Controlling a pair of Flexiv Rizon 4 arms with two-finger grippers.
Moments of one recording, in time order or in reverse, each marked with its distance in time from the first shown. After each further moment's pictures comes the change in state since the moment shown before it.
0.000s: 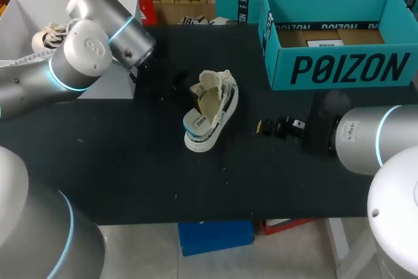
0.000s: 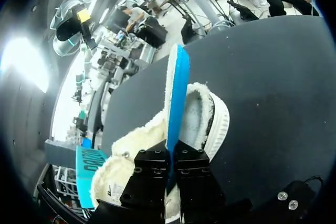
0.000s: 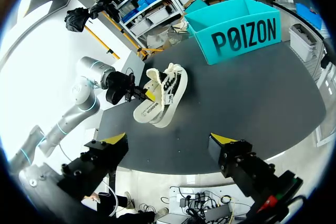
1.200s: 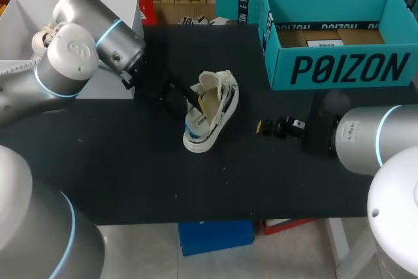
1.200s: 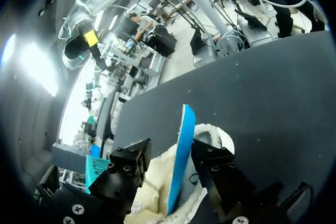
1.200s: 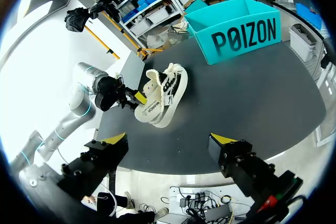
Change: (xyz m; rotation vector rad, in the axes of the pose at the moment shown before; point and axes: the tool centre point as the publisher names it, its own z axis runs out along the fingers) left arm -0.009 -0.051 -0.013 0.077 -0.081 -0.012; right arm 0.000 0.000 0.000 0.000 0.000 0.000
